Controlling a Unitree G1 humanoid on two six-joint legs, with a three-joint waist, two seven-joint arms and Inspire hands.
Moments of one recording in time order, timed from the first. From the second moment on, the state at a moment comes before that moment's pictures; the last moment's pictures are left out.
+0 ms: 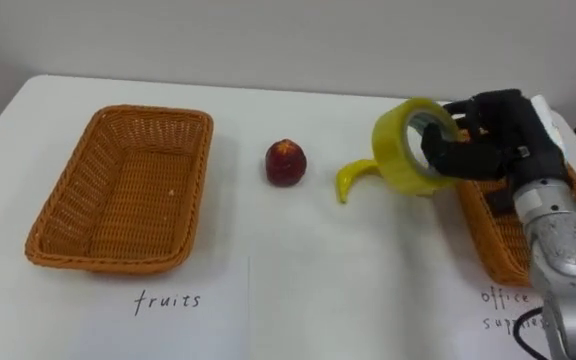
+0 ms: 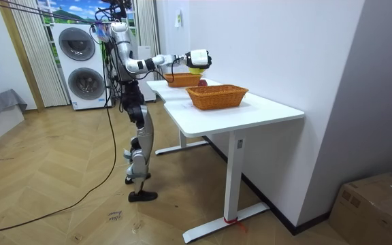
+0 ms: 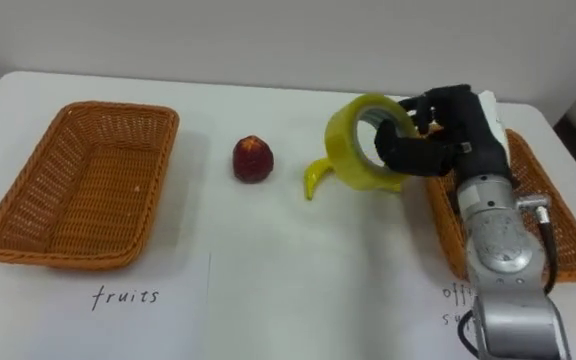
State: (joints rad) left arm 0.33 0.17 0.11 1.05 0.23 0.15 0.19; right arm -0.07 -0.29 -0.16 -0.09 -0.06 0.19 -0.02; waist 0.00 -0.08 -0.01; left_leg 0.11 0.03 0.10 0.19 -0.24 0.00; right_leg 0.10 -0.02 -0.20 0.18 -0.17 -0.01
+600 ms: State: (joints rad) left arm 0.34 0.18 0.19 1.00 0.24 0.15 0.19; right arm -0.01 -0.33 -0.22 0.03 -0.02 0.18 -0.17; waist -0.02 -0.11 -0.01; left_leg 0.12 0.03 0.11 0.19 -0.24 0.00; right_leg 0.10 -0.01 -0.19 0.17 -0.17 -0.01
